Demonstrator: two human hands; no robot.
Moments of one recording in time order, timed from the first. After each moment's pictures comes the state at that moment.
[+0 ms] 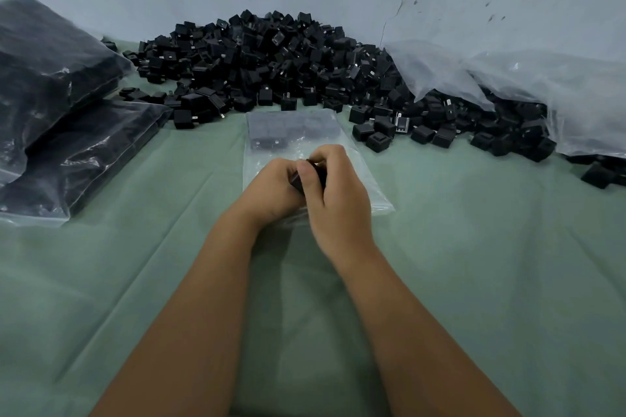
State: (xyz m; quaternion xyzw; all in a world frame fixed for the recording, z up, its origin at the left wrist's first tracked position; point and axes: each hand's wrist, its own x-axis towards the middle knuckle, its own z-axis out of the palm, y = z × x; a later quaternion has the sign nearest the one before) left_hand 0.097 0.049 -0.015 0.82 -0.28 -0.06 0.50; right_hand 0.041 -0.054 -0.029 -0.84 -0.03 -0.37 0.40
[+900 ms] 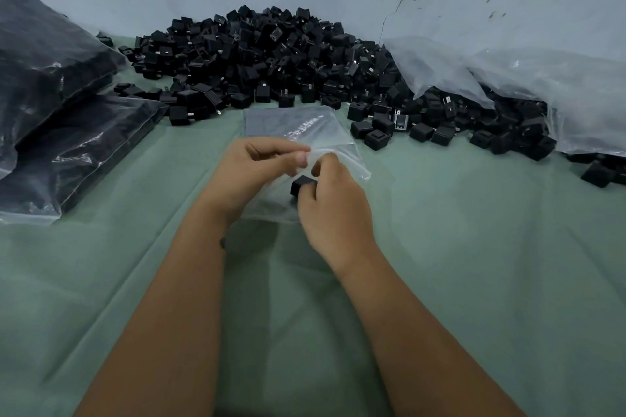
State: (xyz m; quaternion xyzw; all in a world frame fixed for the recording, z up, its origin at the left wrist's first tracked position) left_hand 0.102 0.068 -0.007 0.69 -0.26 -0.05 0.68; right_hand 0.039 -0.058 -0.026 -0.91 0.04 -0.25 0.31
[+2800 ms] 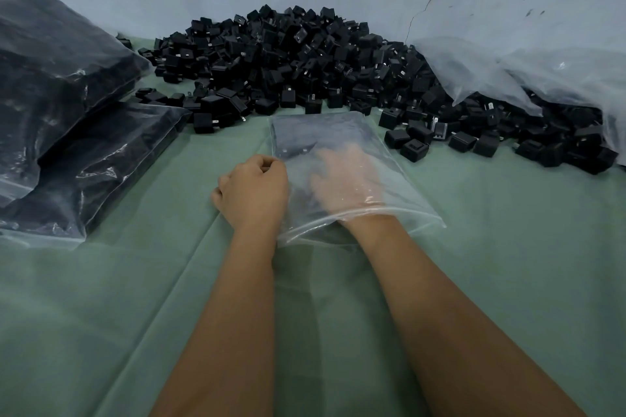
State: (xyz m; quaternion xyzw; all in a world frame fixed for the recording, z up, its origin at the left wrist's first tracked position) left_hand 0.137 0.070 -0.030 0.88 0.11 0.13 0.44; right_hand 0.144 -0.055 -0.037 -0.98 0.04 -0.07 0.16
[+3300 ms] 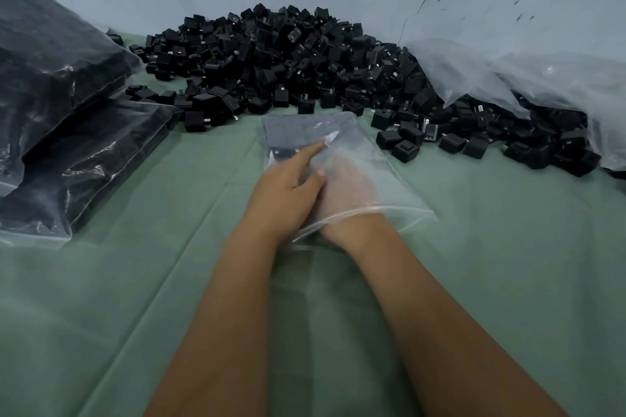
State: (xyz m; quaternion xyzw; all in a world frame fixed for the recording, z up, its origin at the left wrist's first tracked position) left_hand 0.128 0.058 -0.033 0.86 -0.20 0.04 0.47; right_hand 0.120 -0.055 -0.039 -1.00 -0.01 -0.05 -0.02
